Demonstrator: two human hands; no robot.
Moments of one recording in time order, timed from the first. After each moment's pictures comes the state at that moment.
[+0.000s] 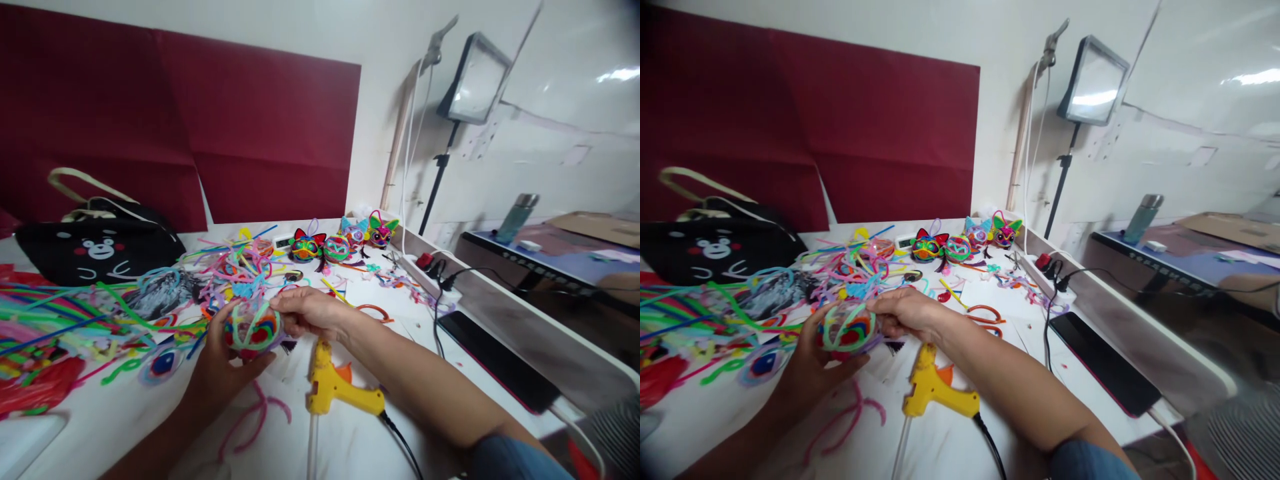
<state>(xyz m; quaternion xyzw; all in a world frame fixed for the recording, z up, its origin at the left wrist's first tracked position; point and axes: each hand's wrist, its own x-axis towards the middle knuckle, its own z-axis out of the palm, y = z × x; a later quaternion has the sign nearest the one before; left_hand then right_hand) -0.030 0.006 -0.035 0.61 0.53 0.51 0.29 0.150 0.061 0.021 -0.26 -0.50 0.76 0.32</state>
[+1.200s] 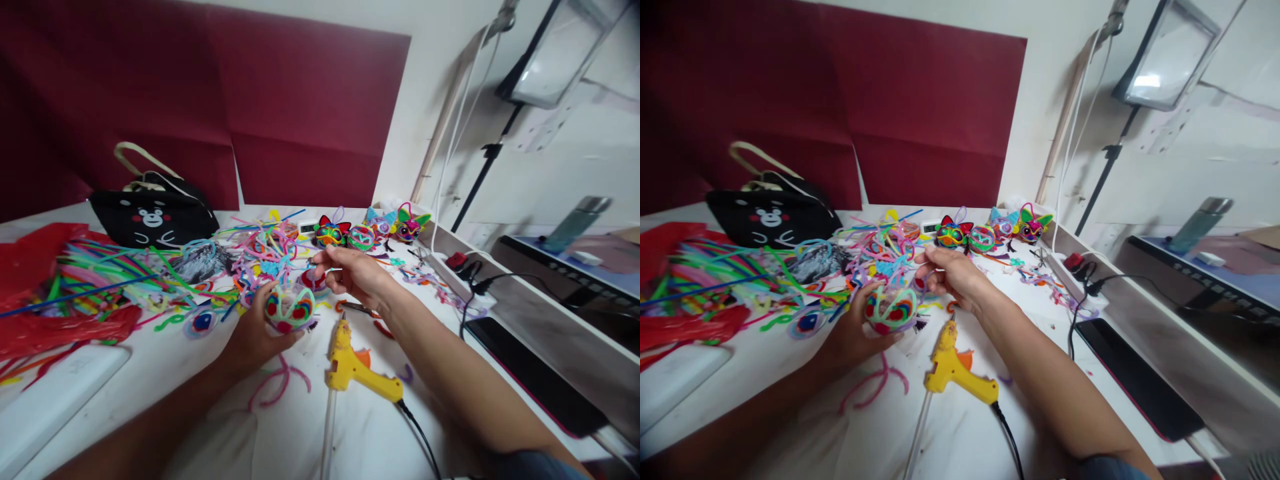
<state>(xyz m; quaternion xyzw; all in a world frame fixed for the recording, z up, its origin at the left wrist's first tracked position) -0.030 0.004 -0.032 0.70 0.57 0.40 0.18 0.179 0.066 0.048 -0.32 -0.50 0.69 0.41</state>
